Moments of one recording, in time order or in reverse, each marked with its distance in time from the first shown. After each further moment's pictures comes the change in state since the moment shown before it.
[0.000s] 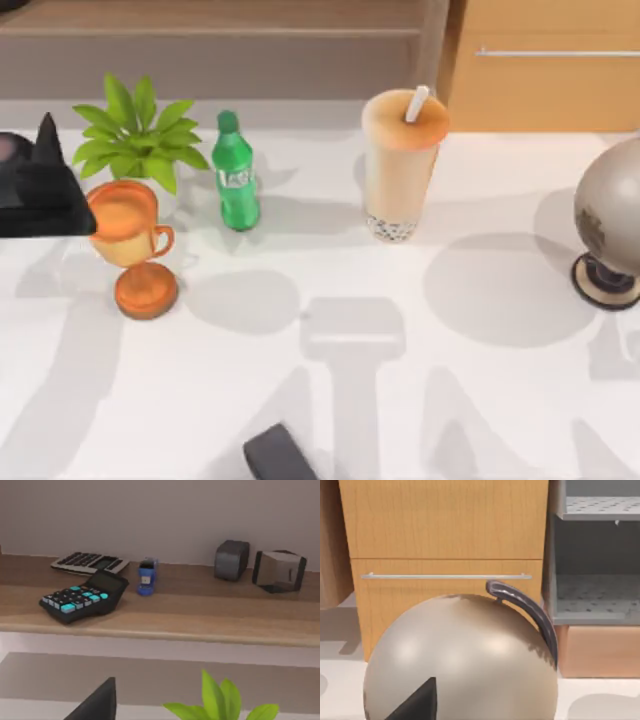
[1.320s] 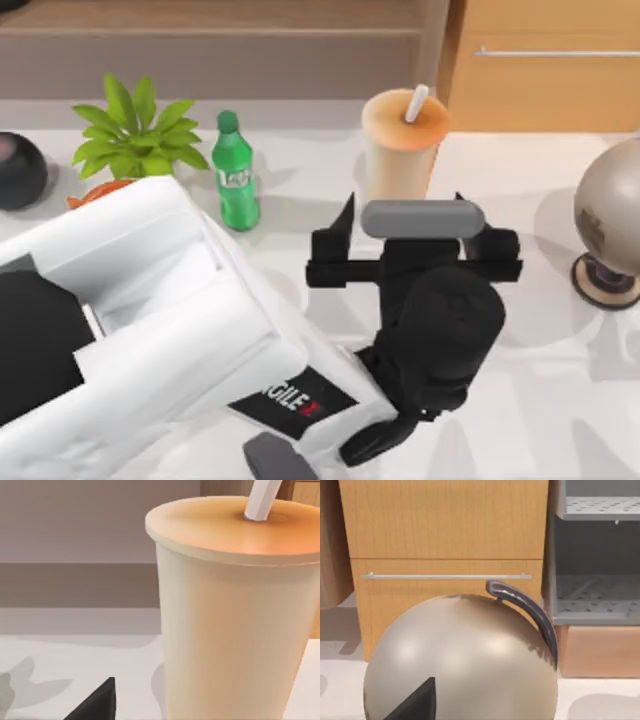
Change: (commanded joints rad) left arm -0.718 1.525 0.677 0.672 -0.679 -0.101; right arm 0.000 0.000 0.000 0.000 0.000 0.000
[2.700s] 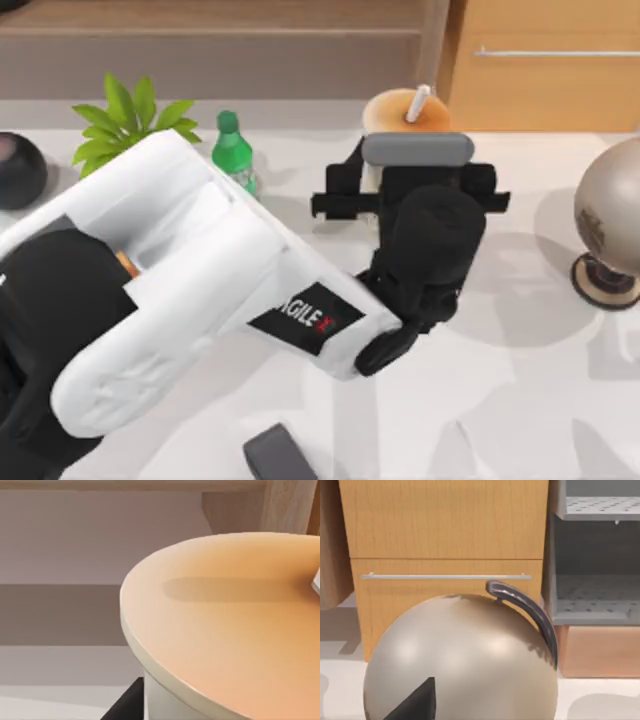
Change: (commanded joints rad) left arm 0.155 0.140 0.226 -0.055 0.155 0.039; right arm 0.000 0.000 0.000 0.000 0.000 0.000
